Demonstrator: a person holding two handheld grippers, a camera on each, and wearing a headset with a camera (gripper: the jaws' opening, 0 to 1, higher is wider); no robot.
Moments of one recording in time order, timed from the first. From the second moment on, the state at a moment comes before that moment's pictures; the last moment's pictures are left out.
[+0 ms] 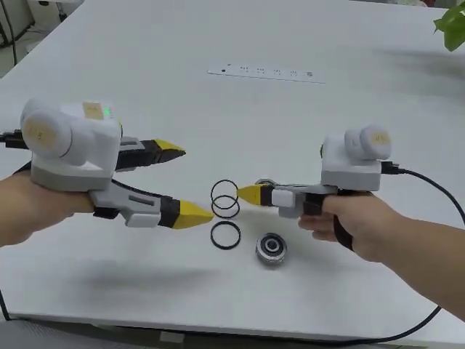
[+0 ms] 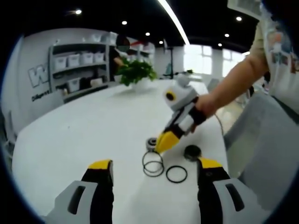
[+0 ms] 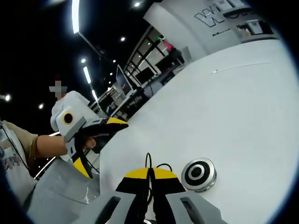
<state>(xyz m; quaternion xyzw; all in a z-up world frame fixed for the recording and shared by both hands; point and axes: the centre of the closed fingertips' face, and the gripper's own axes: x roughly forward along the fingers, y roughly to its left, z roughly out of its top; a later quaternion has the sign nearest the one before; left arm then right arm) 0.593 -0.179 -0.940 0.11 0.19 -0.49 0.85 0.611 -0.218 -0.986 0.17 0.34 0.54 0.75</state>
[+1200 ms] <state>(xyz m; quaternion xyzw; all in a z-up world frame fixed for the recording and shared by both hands) 0.588 -0.175 -0.952 0.10 0.21 -0.48 0.84 0.612 -0.220 -1.010 0.15 0.37 0.51 0.76</state>
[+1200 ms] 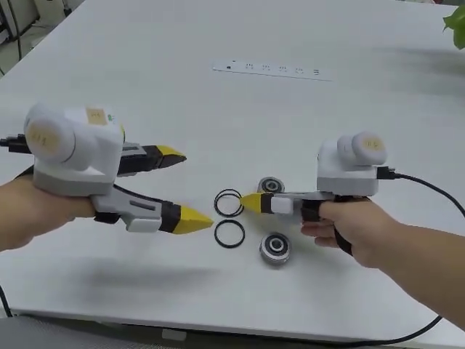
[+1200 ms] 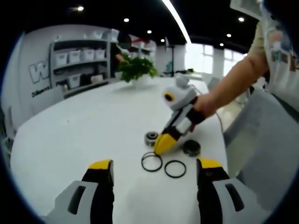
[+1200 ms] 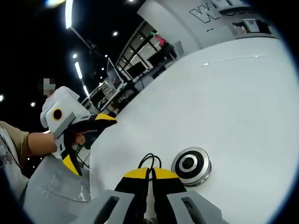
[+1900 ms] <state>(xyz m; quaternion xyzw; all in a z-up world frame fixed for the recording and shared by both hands) 0.587 -0.175 -0.955 0.10 0.21 -0.48 0.84 0.615 -0.224 -1.007 0.10 0.35 0.51 0.78</state>
